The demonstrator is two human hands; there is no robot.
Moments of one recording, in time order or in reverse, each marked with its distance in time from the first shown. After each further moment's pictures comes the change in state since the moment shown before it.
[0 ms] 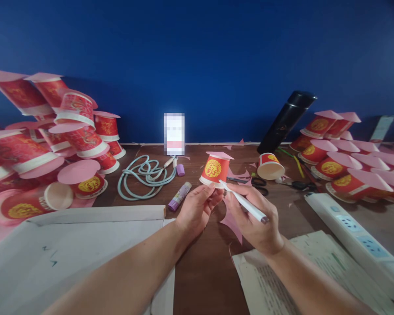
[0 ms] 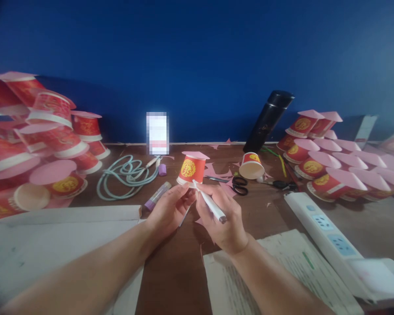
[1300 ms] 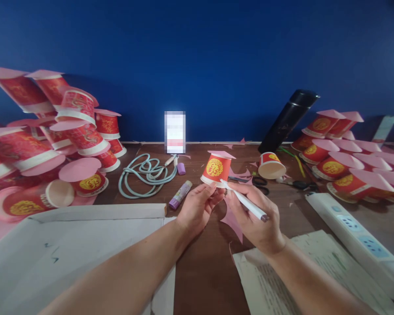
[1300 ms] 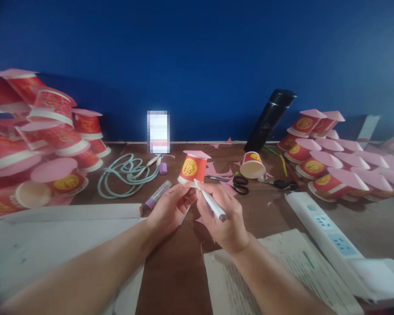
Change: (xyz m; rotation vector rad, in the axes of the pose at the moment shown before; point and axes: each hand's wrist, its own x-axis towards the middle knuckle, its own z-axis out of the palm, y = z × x) left_hand -0.001 0.001 0.001 0.026 -0.016 0.006; right_hand -0.002 0.004 0.001 -0.049 -0.003 -0.024
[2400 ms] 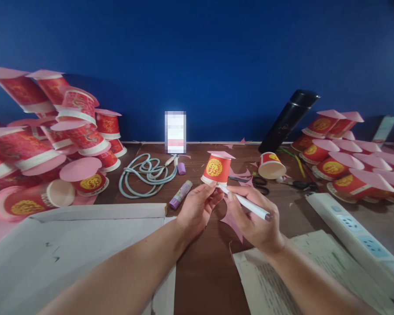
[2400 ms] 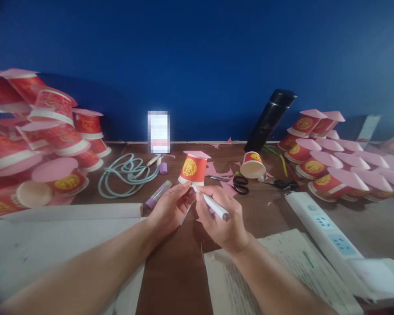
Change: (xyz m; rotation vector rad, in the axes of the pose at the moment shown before) left_hand 0.001 0.000 0.000 -0.079 0.024 -0.018; right_hand -0.002 -0.002 -0.001 0.122 -0.032 0.070
